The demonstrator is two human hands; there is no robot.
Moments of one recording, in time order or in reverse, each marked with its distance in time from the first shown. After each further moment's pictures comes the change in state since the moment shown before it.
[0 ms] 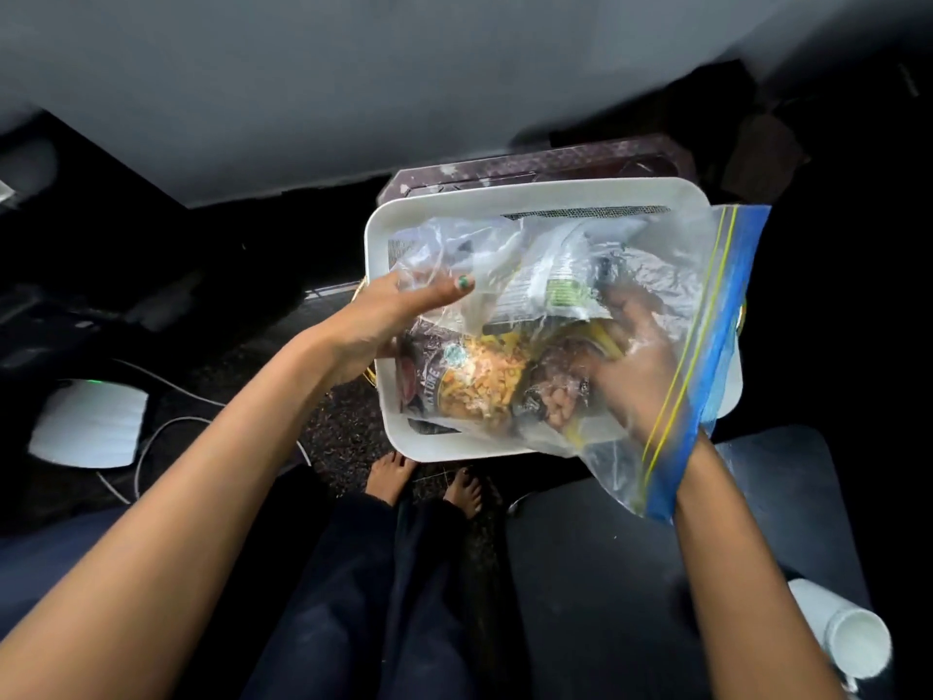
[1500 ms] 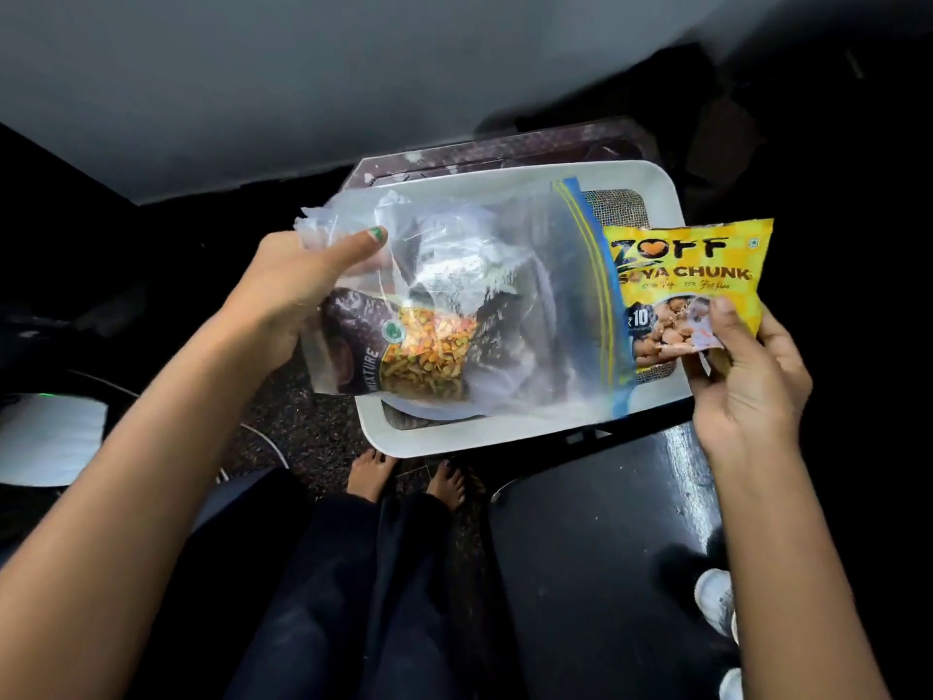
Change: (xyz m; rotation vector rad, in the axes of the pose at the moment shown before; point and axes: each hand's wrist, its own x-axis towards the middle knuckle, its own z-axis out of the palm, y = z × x) left_hand -0.008 0.018 -0.025 -0.060 0.390 0.030; right_hand -0.004 0.042 -0.053 0.967 0.602 0.017
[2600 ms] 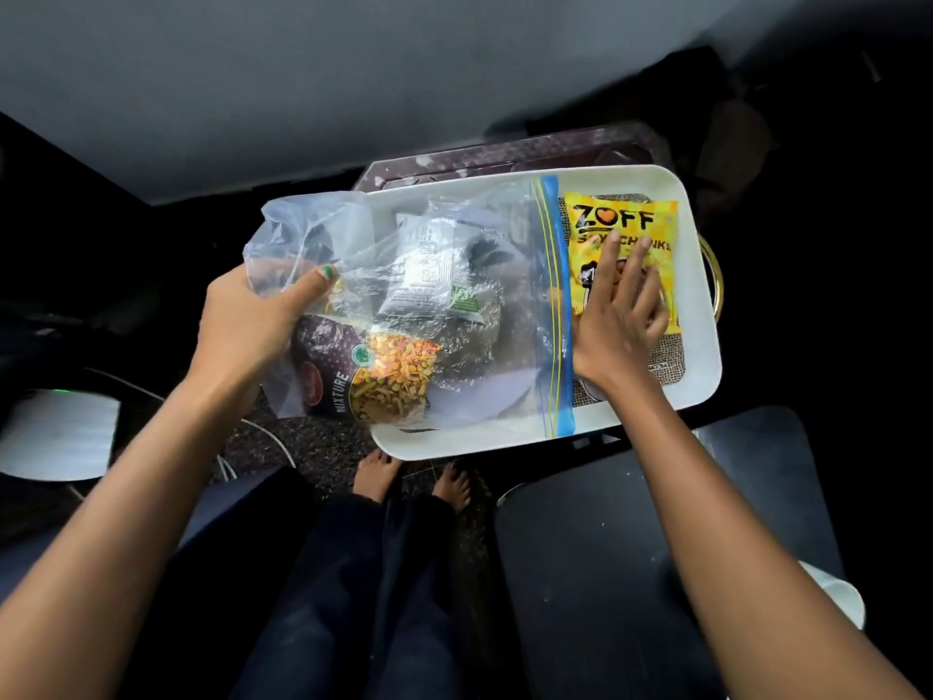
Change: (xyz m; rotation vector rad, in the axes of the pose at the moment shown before) left_hand -0.014 -0.033 -0.026 0.051 0.273 0.129; right_hand 0.032 0.067 0.061 -1.571 -0.341 -0.544
